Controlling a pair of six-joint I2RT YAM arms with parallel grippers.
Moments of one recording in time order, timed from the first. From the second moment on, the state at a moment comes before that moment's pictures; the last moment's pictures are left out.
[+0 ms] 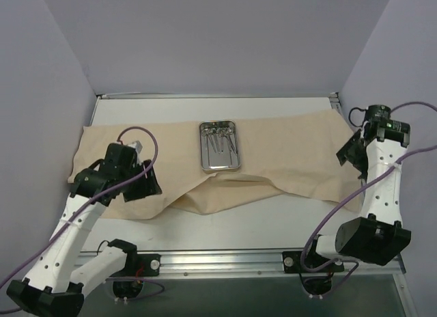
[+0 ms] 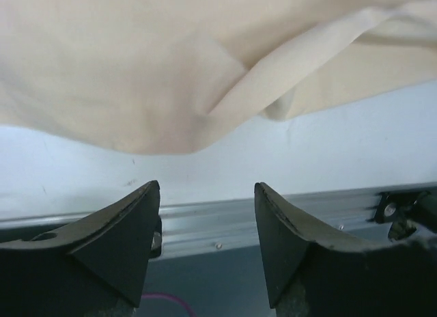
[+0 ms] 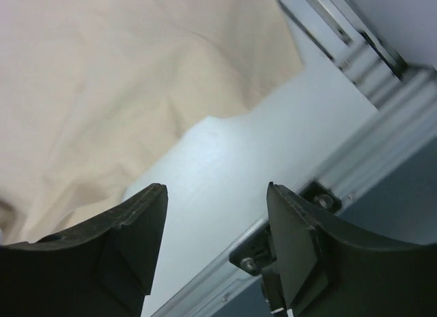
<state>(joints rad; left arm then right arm) -0.34 0.92 1.05 -1.16 0.07 -0.57 -0.35 1.33 1.44 -1.36 0.24 0.49</state>
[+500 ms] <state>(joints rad) -0.09 1.83 1.63 -1.05 0.13 -0.43 -0.06 1.97 1.76 -0.94 -0.10 0.45</state>
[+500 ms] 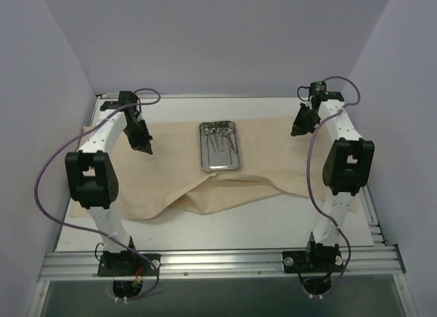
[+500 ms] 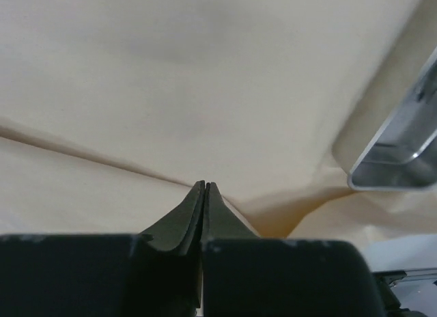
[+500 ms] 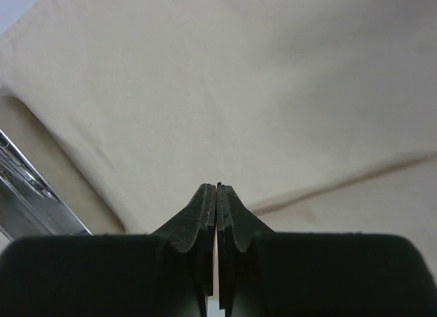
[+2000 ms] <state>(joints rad) 0.05 2.81 2.74 -1.33 0.42 -0.59 -0.13 2.48 2.03 -0.72 -0.50 0.50</state>
